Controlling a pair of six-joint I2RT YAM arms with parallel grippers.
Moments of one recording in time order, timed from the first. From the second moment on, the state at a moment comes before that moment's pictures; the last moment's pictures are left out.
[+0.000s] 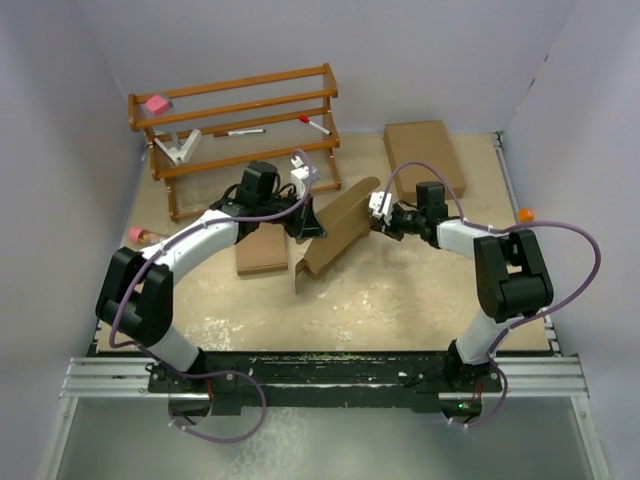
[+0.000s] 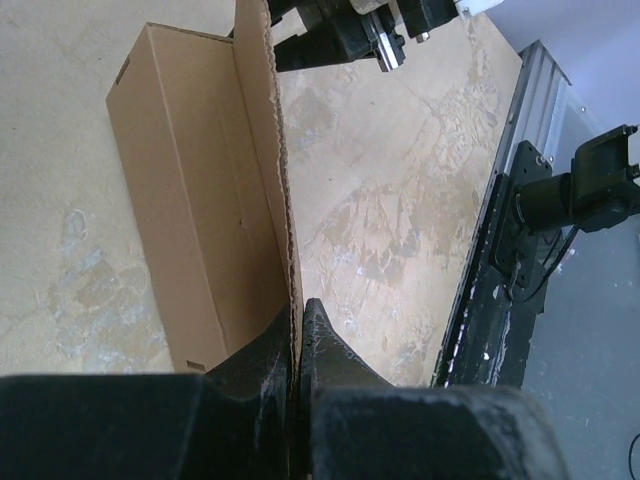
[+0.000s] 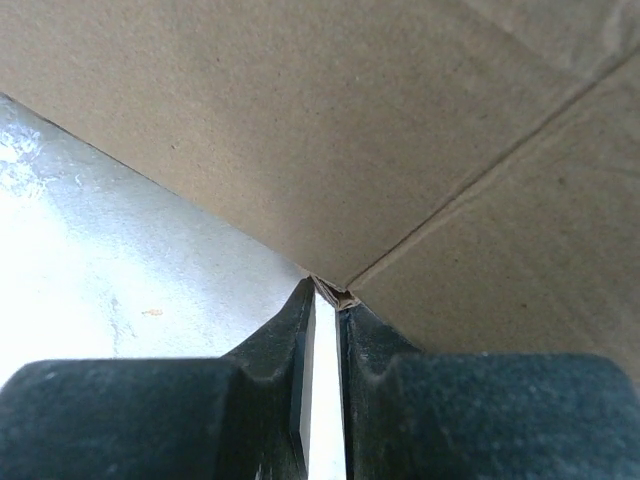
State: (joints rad) left arm -0.49 1.59 1.11 -0.14 0.79 -0.13; right arm 0.19 1.72 0.87 0.08 -0.77 -0.92
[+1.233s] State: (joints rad) left arm -0.30 1.67 1.10 -0.01 0.94 -0.30; right arm 0.26 1.95 1.33 -0.25 -0.71 -0.99
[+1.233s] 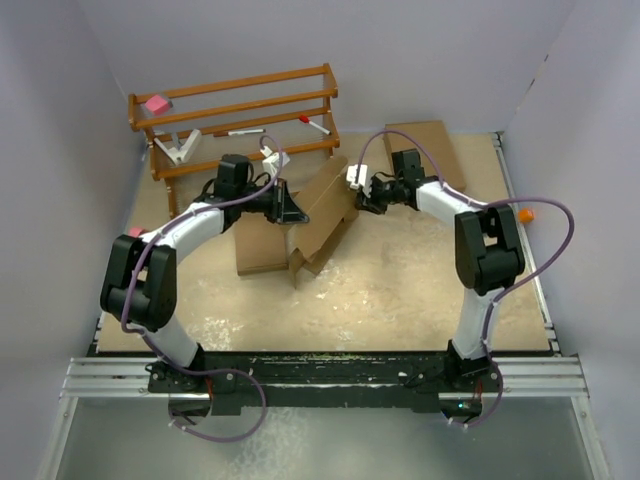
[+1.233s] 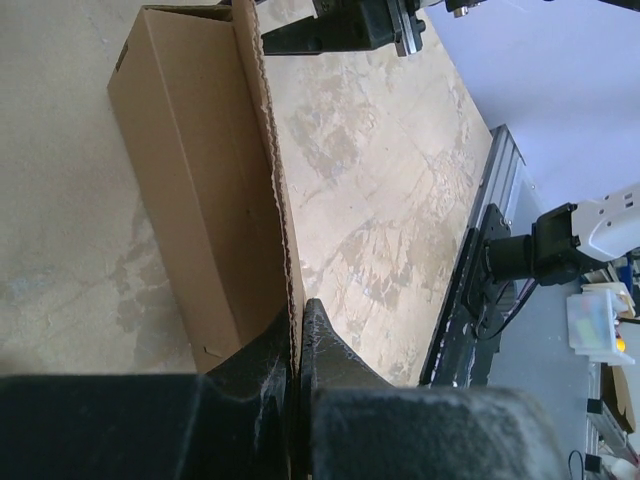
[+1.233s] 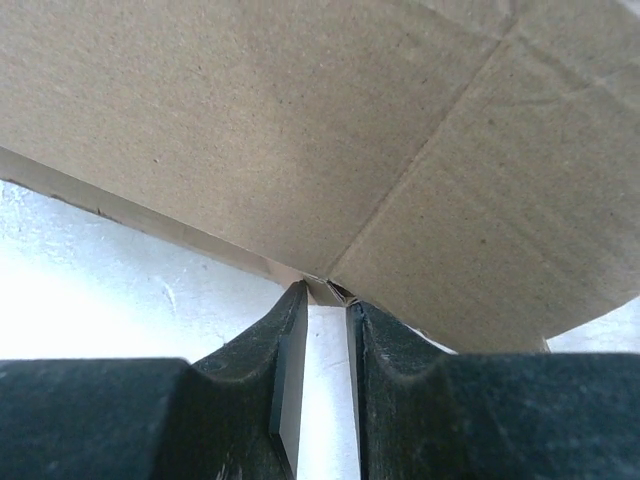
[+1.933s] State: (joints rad) left arm -0.19 1.67 1.08 0.00 0.94 -0.32; right arm 0.33 2.10 1.58 -0.39 -0.70 -0.90
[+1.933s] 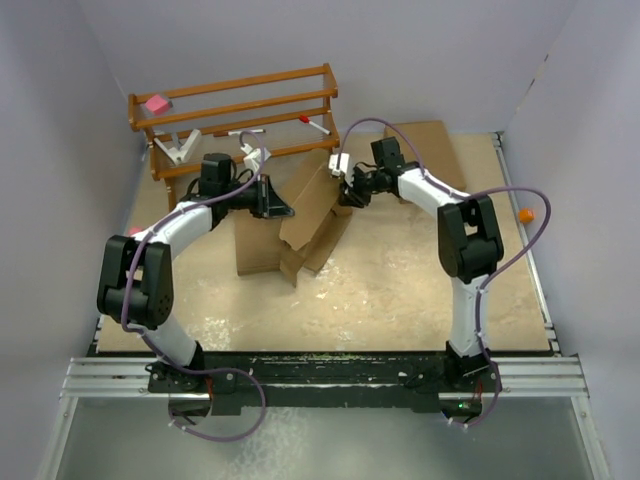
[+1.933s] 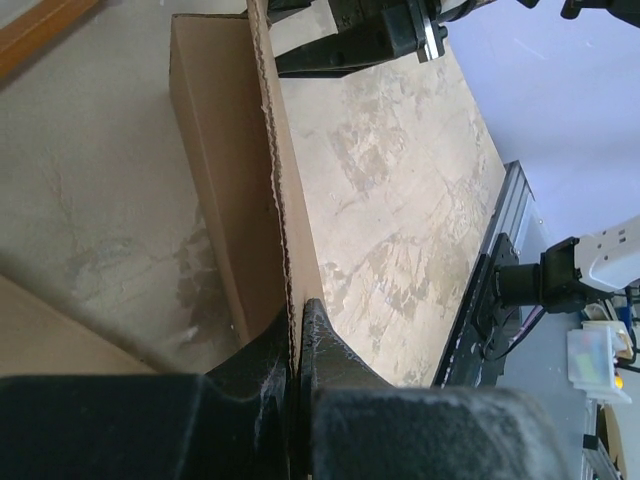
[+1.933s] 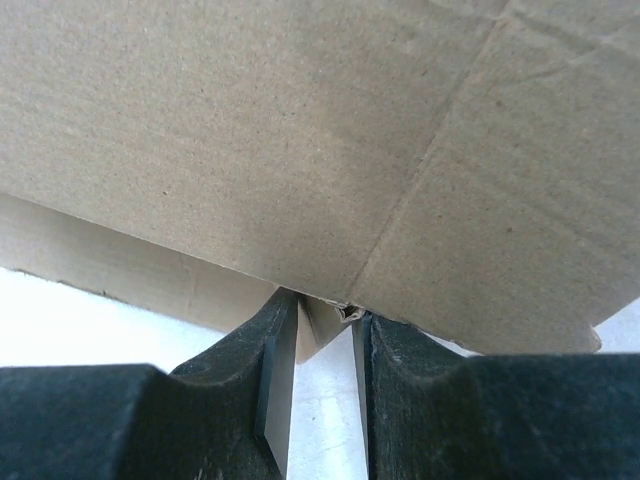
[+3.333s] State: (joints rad) left arm -0.38 1.67 1.03 0.01 0.71 -0.49; right arm 0.36 1.87 1.38 -0.79 -0.20 -0.60
